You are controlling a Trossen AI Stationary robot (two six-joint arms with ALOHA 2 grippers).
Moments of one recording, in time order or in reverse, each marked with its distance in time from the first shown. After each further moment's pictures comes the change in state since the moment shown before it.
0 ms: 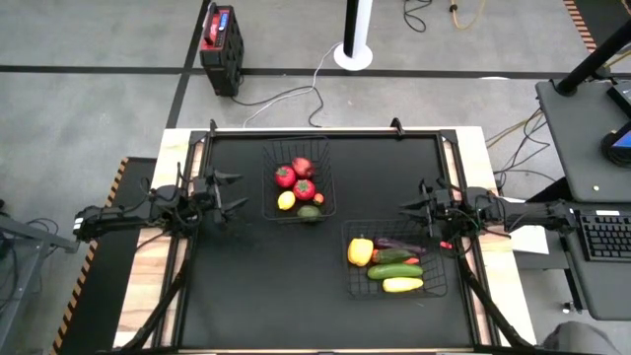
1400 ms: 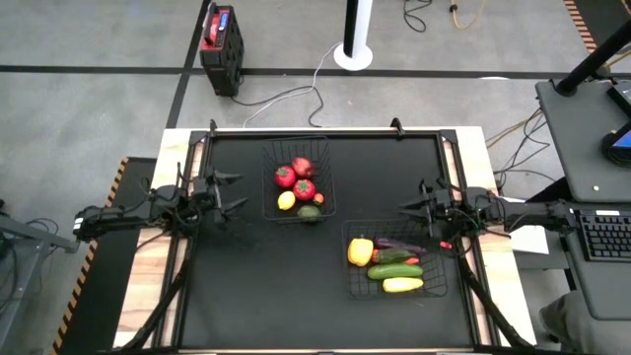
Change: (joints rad) left arm 0.000 0.000 0.000 0.000 0.000 0.000; right arm 0.000 0.000 0.000 0.000 0.000 0.000
